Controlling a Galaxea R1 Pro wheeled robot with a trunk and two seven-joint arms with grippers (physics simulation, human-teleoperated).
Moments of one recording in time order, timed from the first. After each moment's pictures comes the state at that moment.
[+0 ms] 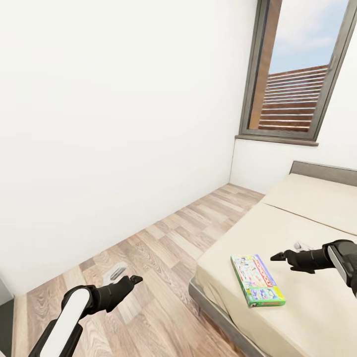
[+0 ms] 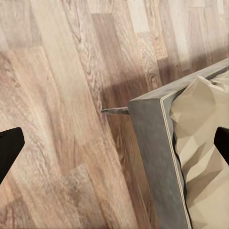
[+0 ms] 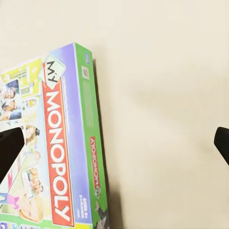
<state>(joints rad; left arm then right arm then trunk) -0.24 0.05 -0.03 -1.44 1.20 0.82 0.58 -0.79 -0.49 -0.13 -0.65 0.01 1.04 0.80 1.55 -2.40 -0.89</state>
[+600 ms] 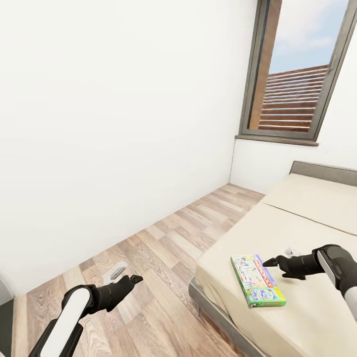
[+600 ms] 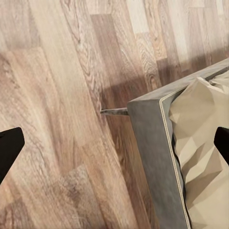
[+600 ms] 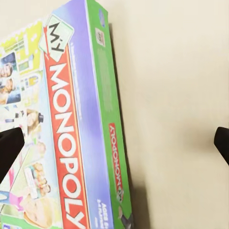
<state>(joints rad) -0.24 0.05 -0.03 -1.44 1.20 0.82 0.58 -0.79 -0.44 -0.12 -0.58 0.01 1.04 0.80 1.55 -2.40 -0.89</state>
